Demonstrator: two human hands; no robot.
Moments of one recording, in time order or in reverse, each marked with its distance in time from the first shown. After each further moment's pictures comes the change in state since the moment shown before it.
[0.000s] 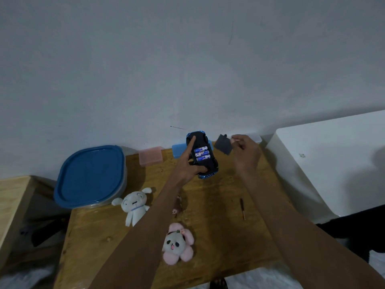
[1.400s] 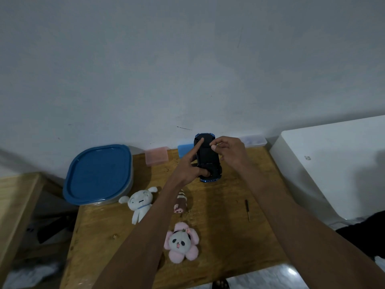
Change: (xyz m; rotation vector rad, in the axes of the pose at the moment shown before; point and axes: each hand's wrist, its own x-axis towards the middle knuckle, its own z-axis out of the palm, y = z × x) left_hand -0.016 0.010 -0.016 0.016 -0.077 0.023; right_hand 0.001 -0.027 0.023 -0.086 -0.539 -0.044
